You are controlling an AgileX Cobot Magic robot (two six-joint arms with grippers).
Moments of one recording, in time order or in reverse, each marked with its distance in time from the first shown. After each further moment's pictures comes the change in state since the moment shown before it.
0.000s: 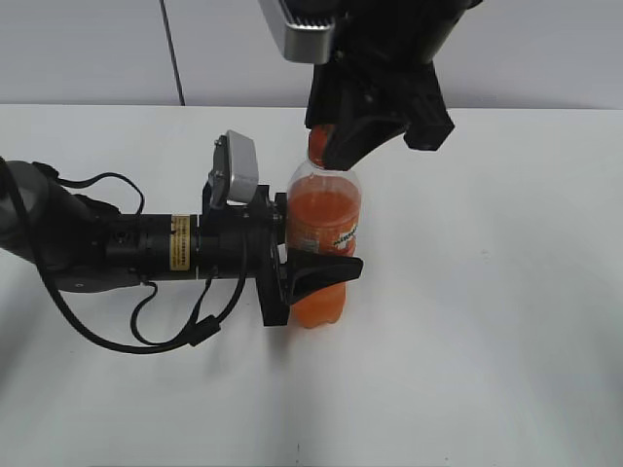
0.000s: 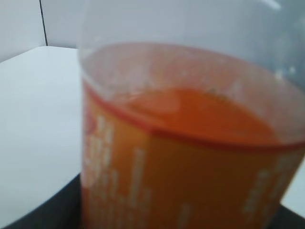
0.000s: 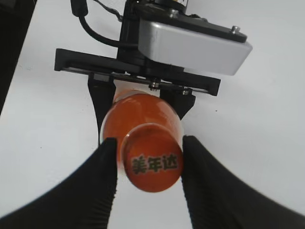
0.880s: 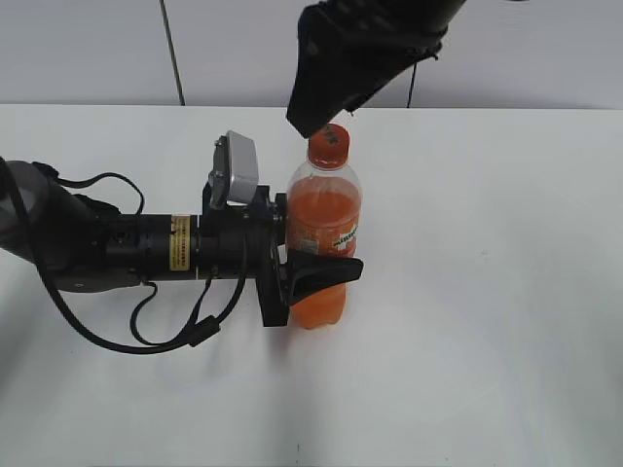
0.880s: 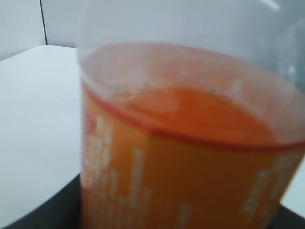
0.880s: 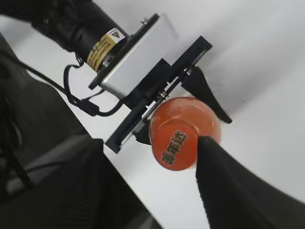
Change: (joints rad) left arm 0.000 0.000 0.000 0.003 0.001 -0.002; right arm 0.000 -0.065 -0.006 0.042 0.000 0.970
